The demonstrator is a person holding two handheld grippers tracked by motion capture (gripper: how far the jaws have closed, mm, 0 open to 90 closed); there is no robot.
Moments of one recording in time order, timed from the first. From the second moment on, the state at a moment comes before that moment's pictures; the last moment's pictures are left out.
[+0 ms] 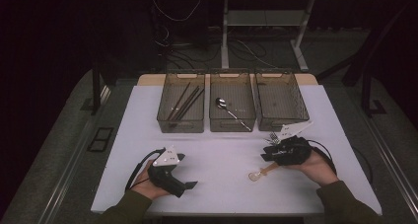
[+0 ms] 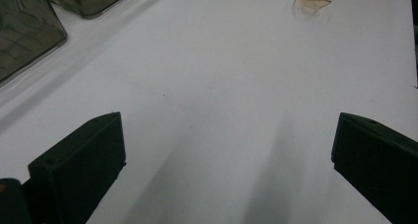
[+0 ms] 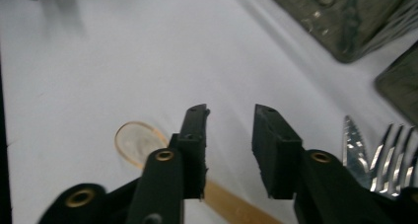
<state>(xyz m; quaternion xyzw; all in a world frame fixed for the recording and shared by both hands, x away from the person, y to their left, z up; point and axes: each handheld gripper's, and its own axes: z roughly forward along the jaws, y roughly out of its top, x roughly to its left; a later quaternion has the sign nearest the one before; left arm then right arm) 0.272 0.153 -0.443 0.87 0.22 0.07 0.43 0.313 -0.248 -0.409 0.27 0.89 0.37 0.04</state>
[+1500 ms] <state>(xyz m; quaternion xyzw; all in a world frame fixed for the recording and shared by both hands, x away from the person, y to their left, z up) 0.273 0.152 -0.444 0.87 0.22 0.07 0.43 0.295 -0.235 -0.438 0.11 0.95 0.30 0.03</state>
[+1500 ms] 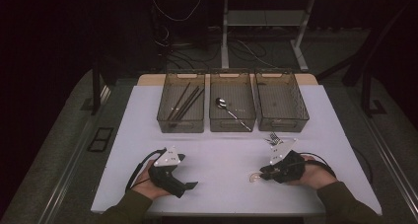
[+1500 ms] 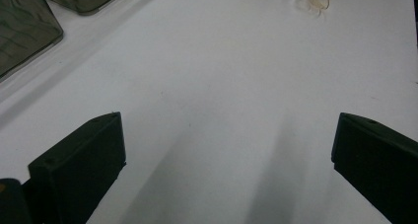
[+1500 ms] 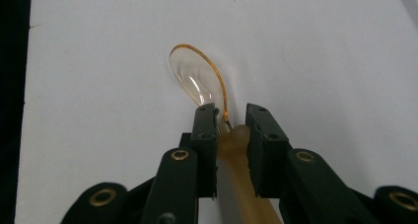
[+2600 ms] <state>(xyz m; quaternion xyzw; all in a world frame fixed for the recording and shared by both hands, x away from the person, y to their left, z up) 0.271 0.151 -0.444 0.88 0.21 0.08 0.42 0.306 -0.250 -0.425 0.21 0.90 0.37 0.03</state>
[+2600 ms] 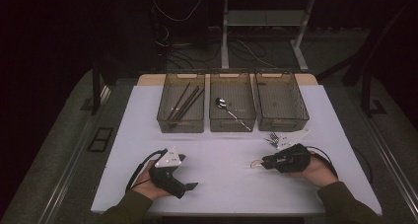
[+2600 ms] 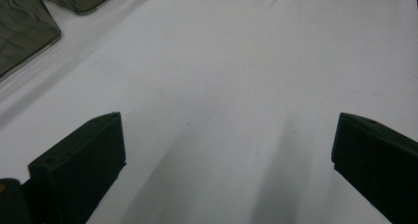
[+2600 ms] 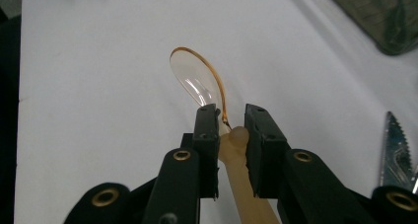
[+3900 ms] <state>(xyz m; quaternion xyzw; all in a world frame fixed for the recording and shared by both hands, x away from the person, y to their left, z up) 0.272 0.156 -0.441 0.85 0.24 0.06 0.47 0.331 -0.237 -0.388 0.32 0.83 0.44 0.10</state>
